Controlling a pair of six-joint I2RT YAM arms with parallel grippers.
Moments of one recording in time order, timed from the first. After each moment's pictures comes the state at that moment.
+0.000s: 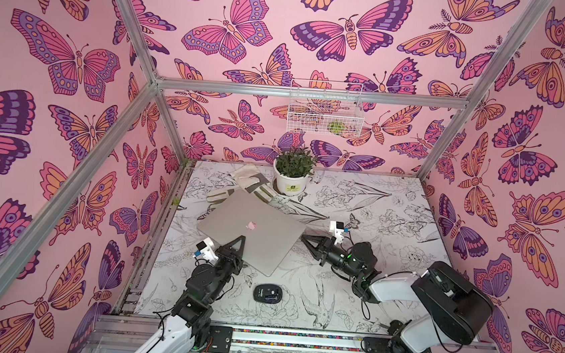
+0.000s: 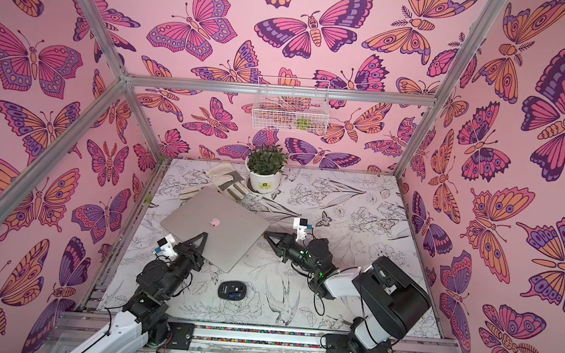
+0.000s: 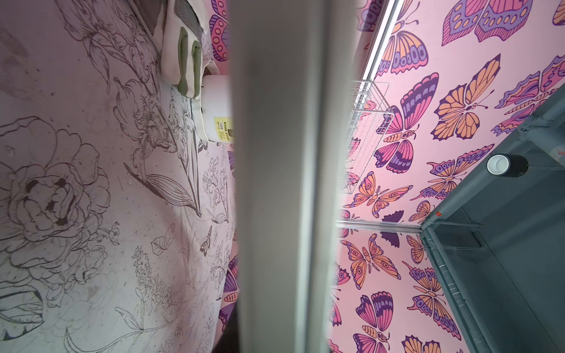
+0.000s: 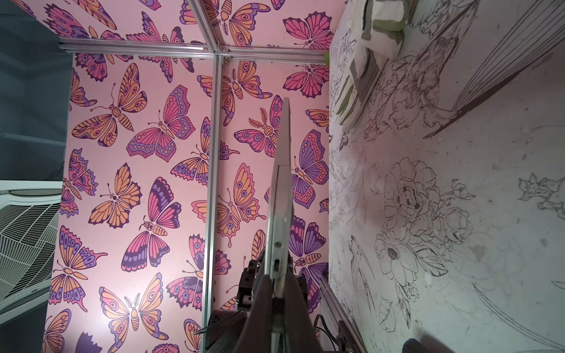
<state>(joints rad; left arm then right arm) -0.42 0.46 0.01 0.46 -0.05 -1.63 0.72 1.56 0.40 1.18 -0.35 1.52</state>
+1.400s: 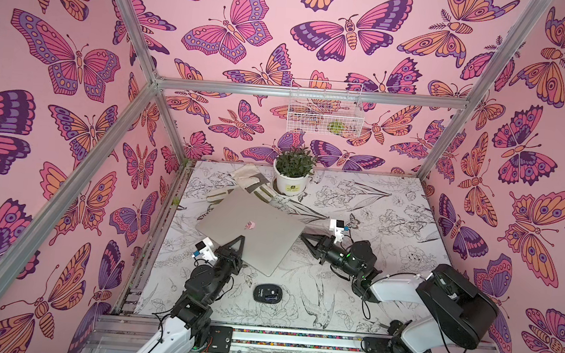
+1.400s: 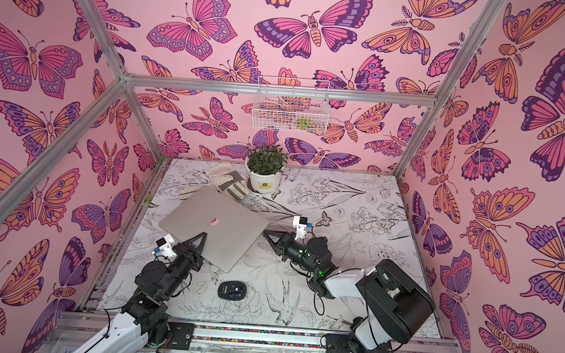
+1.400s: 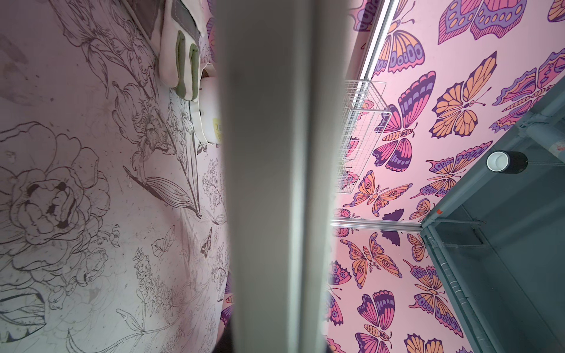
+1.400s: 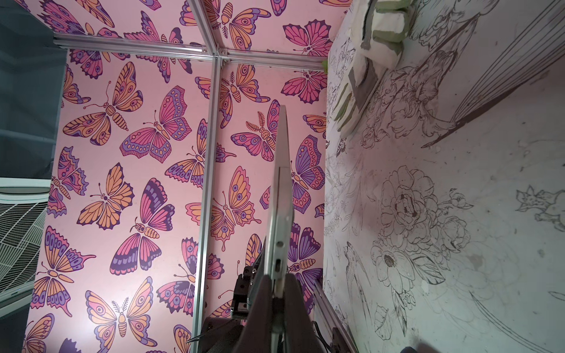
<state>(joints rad) -0.42 0.43 0.01 0.42 -0.05 -1.61 0.73 1.54 0.42 1.12 -0.32 1.49</state>
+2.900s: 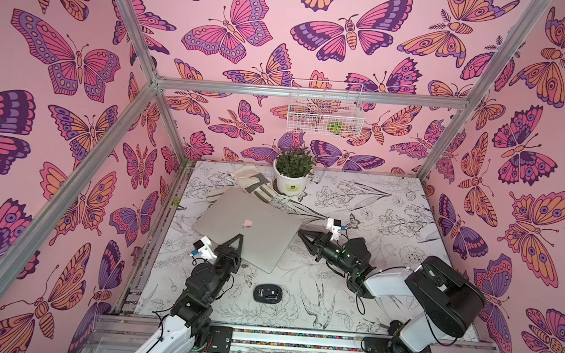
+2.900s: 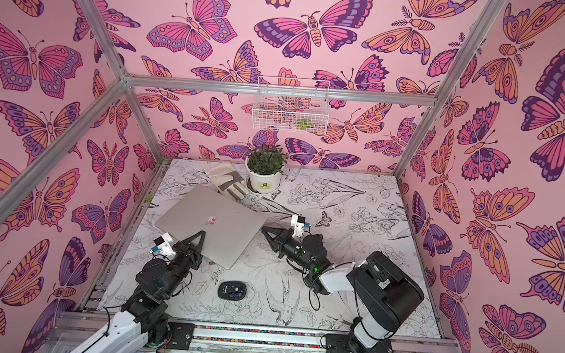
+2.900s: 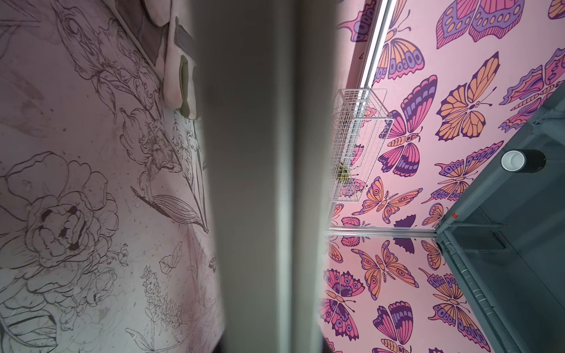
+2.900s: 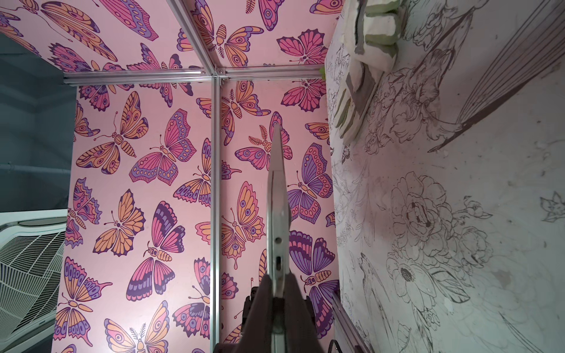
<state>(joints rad) -0.42 0.46 0.03 0.42 -0.09 -1.56 0.73 1.63 0.48 1.17 -0.27 1.59</state>
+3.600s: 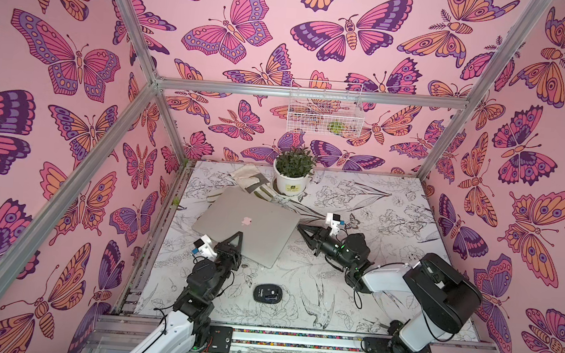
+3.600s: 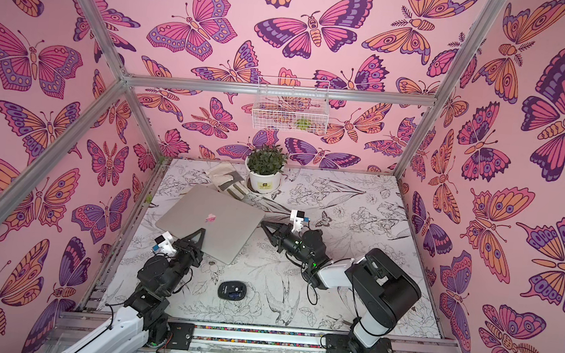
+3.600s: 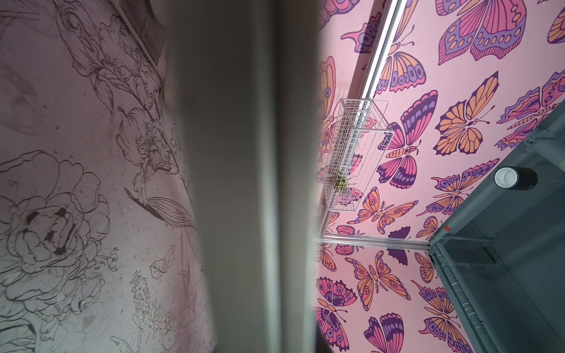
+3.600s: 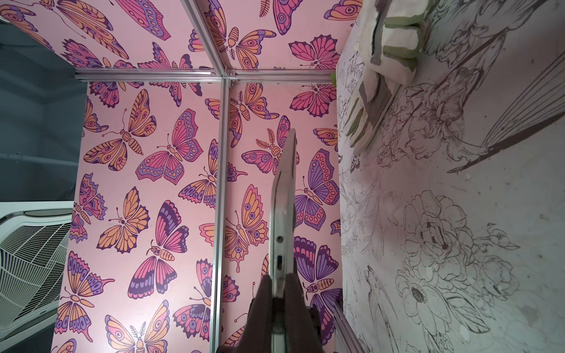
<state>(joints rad) -0.40 0.60 0.05 0.52 -0.08 -1.61 0.71 1.66 0.54 1.18 -0.30 1.57</state>
